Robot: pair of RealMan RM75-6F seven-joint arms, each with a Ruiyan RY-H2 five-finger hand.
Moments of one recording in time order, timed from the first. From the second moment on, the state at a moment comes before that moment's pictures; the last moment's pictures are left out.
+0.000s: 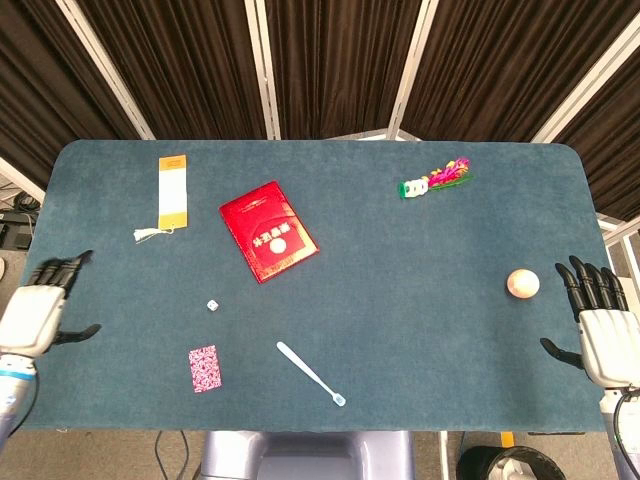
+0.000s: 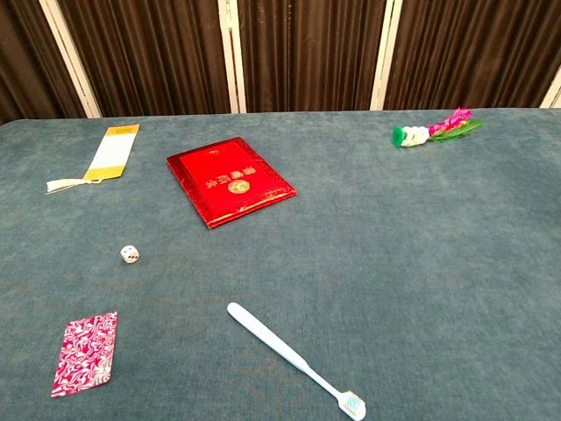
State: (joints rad) left arm -0.28 -1.07 -0.06 -1.72 1.38 1.29 0.06; right arm 0.12 -1.01 0.11 -1.75 -1.46 1.48 -0.14
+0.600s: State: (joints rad) left arm -0.47 -1.28 -0.05 -1.74 1.08 0.92 0.26; right arm 0.15 -1.03 0.13 -1.74 -1.42 1.43 -0.17
